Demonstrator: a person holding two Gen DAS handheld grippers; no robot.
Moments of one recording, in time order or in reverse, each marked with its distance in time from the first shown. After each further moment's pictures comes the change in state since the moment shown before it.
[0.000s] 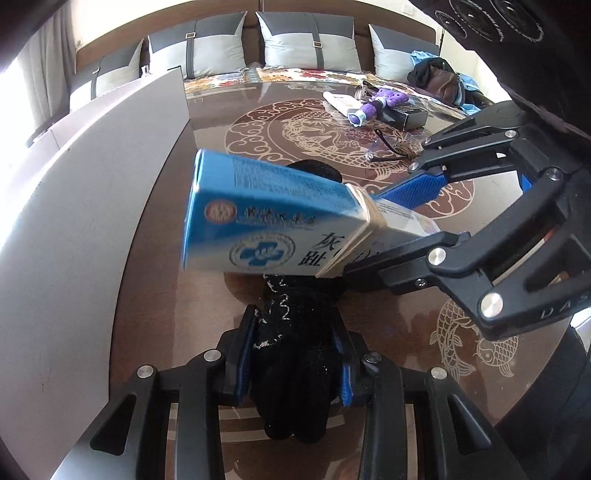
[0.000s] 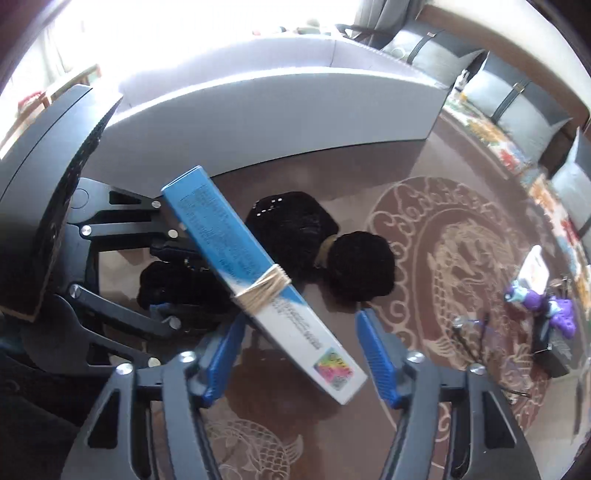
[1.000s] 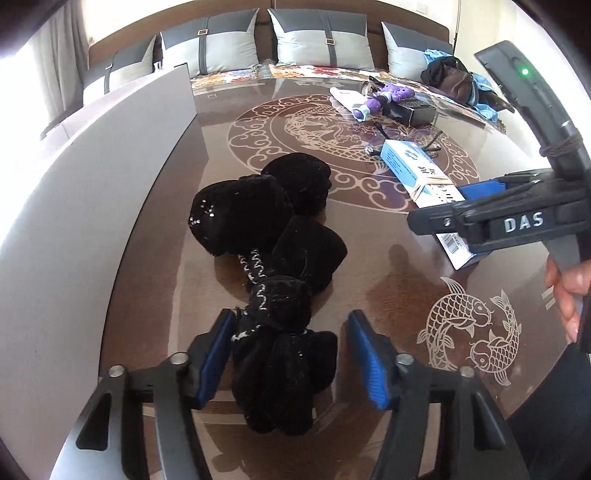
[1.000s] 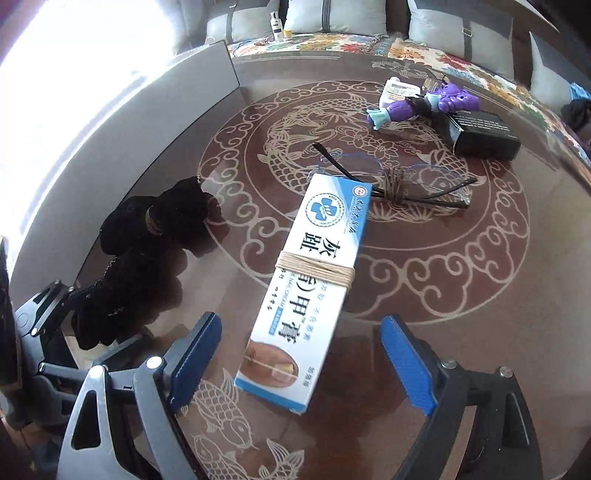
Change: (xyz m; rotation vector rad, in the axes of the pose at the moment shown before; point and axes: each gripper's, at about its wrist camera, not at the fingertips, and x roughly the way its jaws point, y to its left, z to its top) left arm -0.002 -0.017 -0.005 -0.041 0.011 0.072; right arm -0.010 -0.075 -0.077 0.636 -0.024 -0.235
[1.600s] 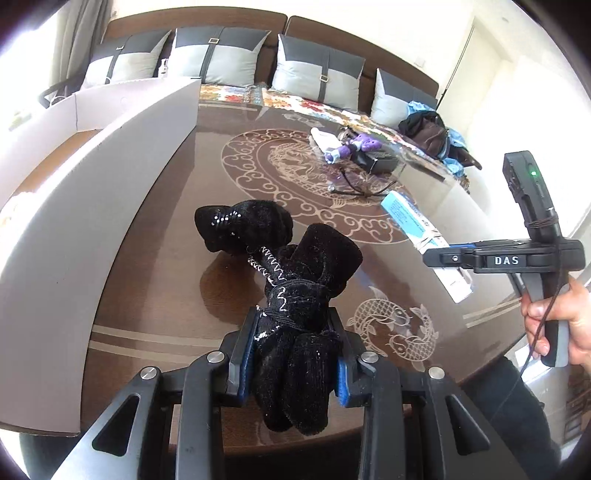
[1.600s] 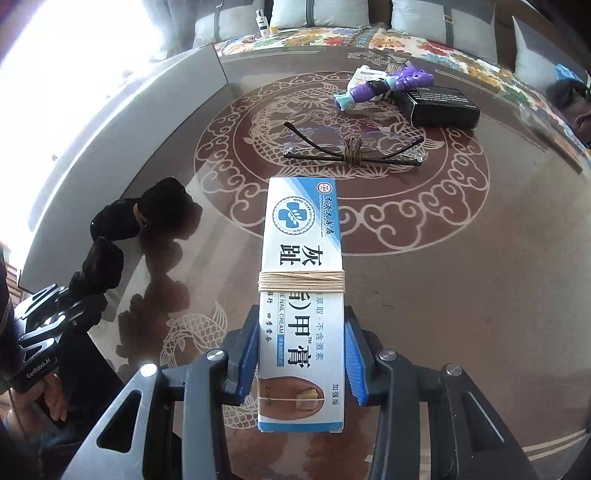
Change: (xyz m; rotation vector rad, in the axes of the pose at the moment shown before) left arm -0.062 0.019 -0.029 -0.151 -0.124 -0.251; right arm -0.064 -0.032 -0.048 0.064 0.006 0.052
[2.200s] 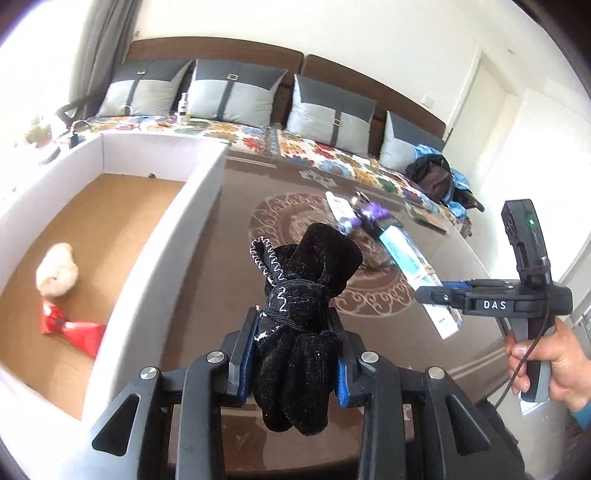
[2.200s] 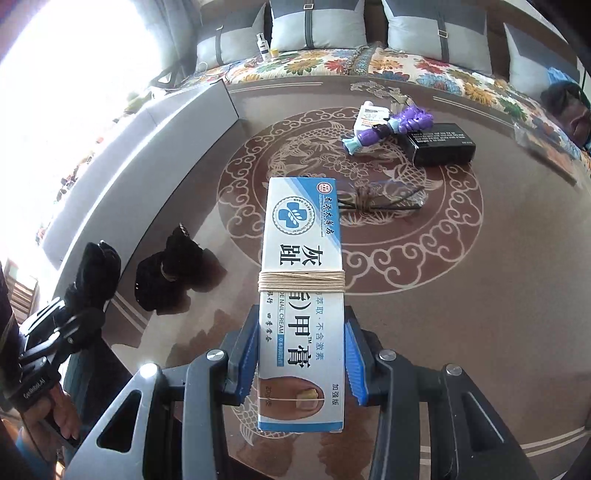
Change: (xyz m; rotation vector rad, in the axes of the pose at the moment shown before) left arm -0.067 0.039 0.070 -0.064 -0.134 0.070; right arm -0.035 0.038 0.041 -0.012 -0.084 0.034
